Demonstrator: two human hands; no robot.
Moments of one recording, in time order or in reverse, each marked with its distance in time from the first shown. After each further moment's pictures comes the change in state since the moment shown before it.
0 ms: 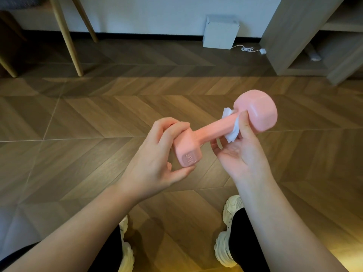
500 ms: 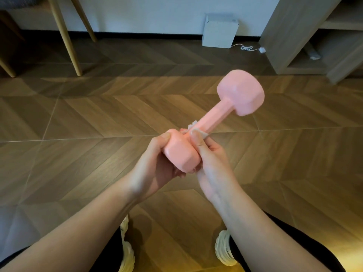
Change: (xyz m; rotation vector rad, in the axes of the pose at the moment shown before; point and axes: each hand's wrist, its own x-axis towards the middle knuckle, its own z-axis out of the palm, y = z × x) left_hand 0.003 0.009 0.009 -1.313 -0.087 -0.786; right_hand -0.024 0.052 0.006 -0.464 -0.292 0.008
